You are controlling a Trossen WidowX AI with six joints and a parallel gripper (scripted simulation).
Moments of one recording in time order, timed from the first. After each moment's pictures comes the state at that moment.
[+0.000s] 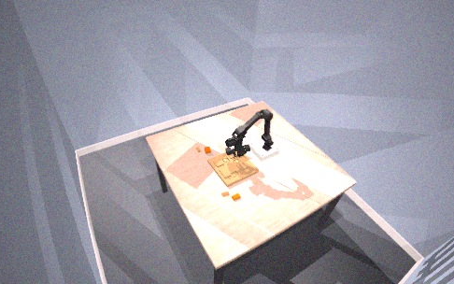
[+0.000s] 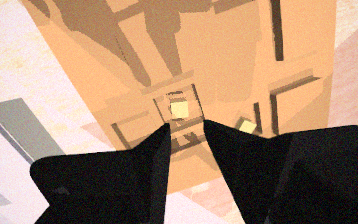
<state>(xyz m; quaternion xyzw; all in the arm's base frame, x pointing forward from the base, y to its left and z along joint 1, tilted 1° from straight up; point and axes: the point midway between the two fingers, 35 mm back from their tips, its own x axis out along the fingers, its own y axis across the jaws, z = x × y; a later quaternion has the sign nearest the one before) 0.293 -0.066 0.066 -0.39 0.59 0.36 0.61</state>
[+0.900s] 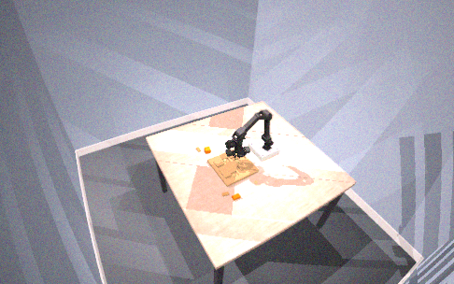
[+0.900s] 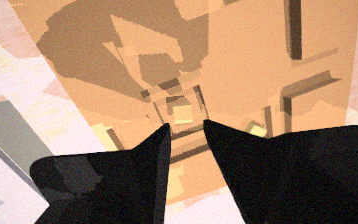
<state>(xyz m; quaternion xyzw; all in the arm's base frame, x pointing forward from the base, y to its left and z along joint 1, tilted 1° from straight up) 0.292 -0.066 0.050 -0.38 0.59 0.36 0.61</state>
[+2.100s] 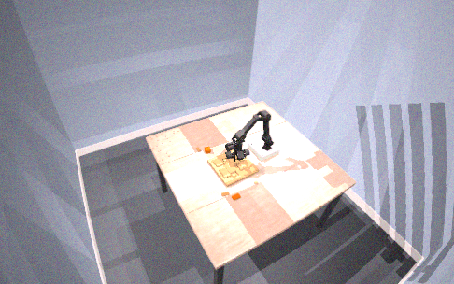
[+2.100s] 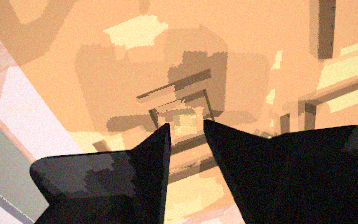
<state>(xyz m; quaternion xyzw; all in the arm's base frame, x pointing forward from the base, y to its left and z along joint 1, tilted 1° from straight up) 0.293 -0.067 0.025 -0.39 0.59 0.36 0.61</state>
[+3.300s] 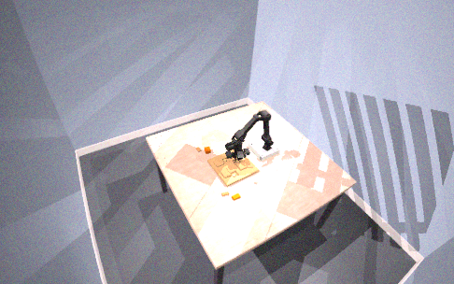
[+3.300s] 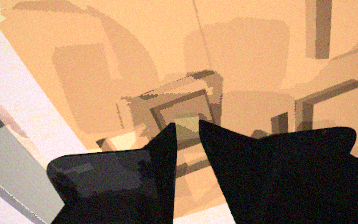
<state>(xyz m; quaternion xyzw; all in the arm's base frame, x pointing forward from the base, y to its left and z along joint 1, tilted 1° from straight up) 0.292 -0.066 0.029 -0.38 0.59 0.36 0.61</state>
